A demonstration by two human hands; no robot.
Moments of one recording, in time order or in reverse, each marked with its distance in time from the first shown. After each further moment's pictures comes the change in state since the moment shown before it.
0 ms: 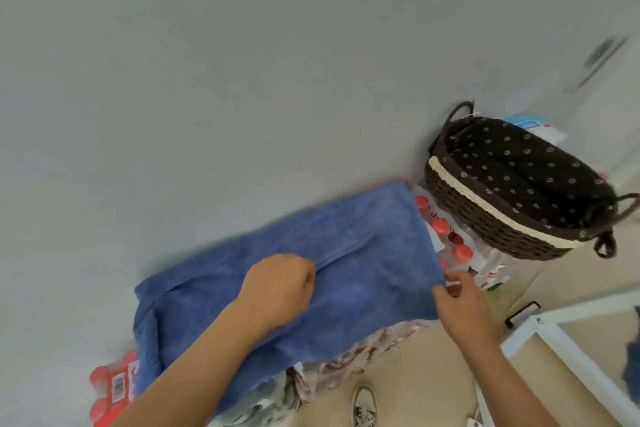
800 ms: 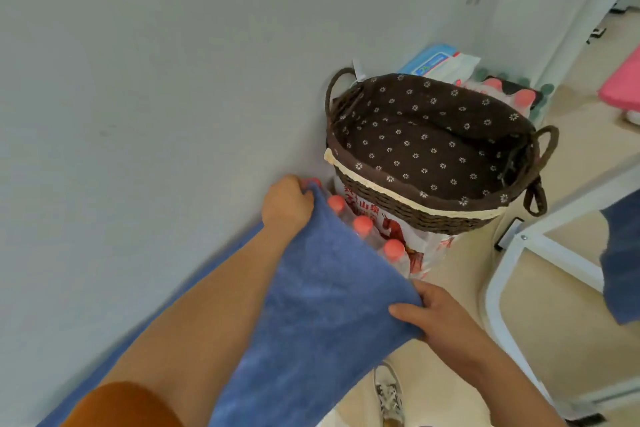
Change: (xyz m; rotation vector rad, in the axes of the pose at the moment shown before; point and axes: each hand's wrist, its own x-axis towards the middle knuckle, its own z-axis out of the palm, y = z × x) left_hand 0.250 0.125 0.013 -0.300 0.132 -0.245; right_hand 0.039 0.043 -0.043 0.837 -0.586 0.213
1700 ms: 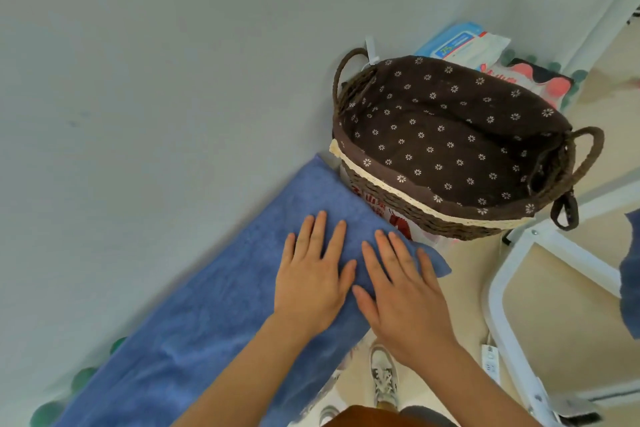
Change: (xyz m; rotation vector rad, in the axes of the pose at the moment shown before) left_hand -0.108 -0.039 0.045 0.434 0.019 0.482; right_hand 0.044 0.007 0.028 -1.532 0.370 -0.541
